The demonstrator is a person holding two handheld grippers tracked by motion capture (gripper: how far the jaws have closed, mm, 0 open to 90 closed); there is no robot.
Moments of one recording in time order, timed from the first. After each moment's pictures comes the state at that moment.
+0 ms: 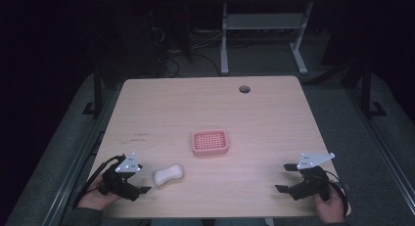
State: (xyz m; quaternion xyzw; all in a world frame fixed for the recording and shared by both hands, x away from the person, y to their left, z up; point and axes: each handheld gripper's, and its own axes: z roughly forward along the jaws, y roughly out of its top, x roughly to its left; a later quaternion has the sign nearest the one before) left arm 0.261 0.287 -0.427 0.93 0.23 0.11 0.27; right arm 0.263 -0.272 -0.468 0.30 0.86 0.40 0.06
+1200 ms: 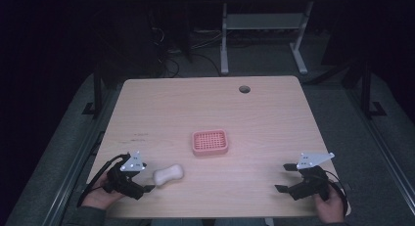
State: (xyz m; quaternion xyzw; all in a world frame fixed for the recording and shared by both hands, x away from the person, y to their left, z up) left arm 0.265 0.276 -0.425 0.93 0.22 0.11 0.27; right arm 0.264 -0.271 -0.467 0.30 0.87 0.40 0.05
